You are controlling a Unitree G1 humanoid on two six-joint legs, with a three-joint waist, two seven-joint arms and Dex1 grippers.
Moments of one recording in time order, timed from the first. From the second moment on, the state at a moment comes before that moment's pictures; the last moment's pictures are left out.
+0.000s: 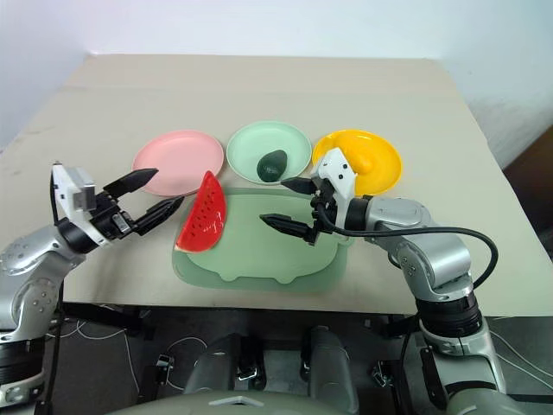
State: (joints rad) left arm -0.11 0.62 0.28 -0.34 -0.64 0.41 -0.76; right arm -0.48 -0.51 0.04 -0.41 0.55 0.82 0.79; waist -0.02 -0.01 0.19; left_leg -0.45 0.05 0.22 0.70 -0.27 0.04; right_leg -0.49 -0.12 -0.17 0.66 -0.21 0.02
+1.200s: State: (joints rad) left arm -0.38 0.44 0.10 -0.56 -0.65 1.36 -0.02; right arm -0.49 -0.61 0.02 -0.44 0.65 0.86 0.79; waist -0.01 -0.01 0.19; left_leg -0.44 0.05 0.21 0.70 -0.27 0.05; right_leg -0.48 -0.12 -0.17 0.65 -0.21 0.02
